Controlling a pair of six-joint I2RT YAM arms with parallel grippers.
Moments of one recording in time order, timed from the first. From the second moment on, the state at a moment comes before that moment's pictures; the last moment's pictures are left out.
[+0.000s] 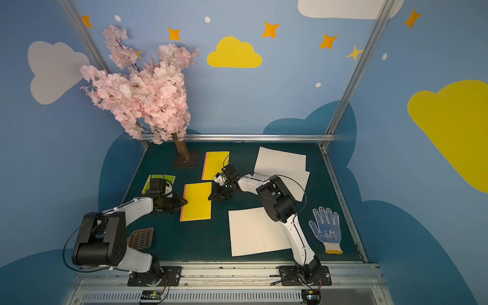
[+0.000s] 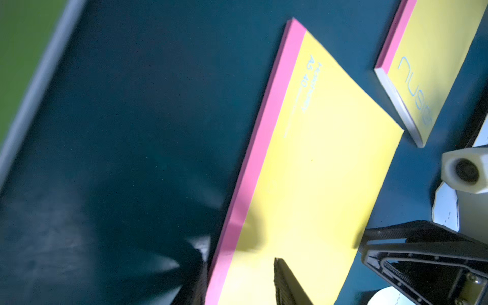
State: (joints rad) left arm 0.05 1.50 0.68 -0.31 0.34 -0.56; right arm 0.75 2.34 1.65 -0.31 -0.79 0.65
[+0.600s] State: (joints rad) left arm 0.14 1.60 0.77 -0.31 0.38 -0.52; right arm 0.75 2.44 1.81 -0.31 -0.82 0.70
